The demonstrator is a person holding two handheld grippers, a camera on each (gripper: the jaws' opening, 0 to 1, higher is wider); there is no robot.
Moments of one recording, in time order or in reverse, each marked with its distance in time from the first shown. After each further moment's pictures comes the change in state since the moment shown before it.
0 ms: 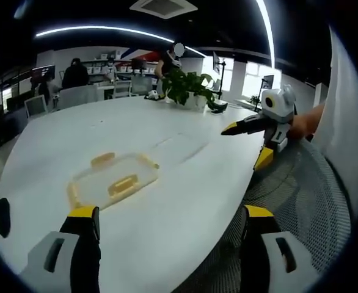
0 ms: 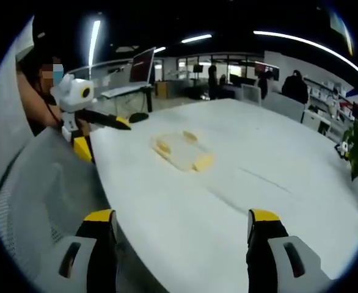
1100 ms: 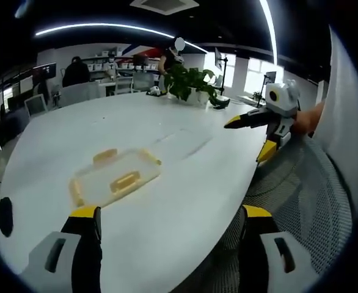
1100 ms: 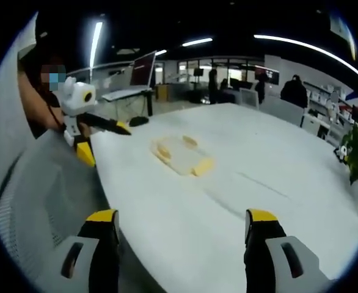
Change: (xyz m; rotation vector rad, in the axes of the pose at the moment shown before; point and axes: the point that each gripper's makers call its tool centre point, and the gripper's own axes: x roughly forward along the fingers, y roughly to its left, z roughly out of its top) left arm 0.000 0.003 -0.002 0.008 0.026 0.021; right arm -0.004 0.000 0.008 -0.012 -0.026 0.001
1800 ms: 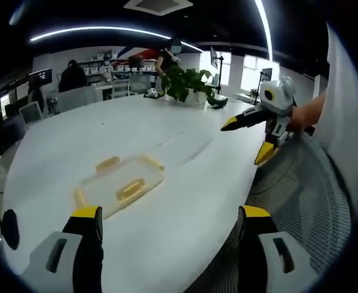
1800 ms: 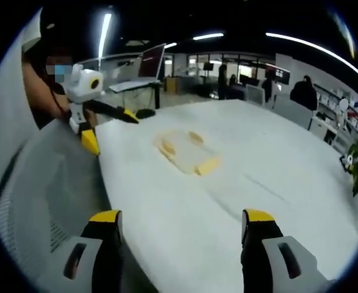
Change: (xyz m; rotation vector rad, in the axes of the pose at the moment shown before) left arm -0.001 0.013 0.014 0.038 -0.005 -0.010; right arm 0.010 -0.002 0.006 -0.062 0.053 0.043
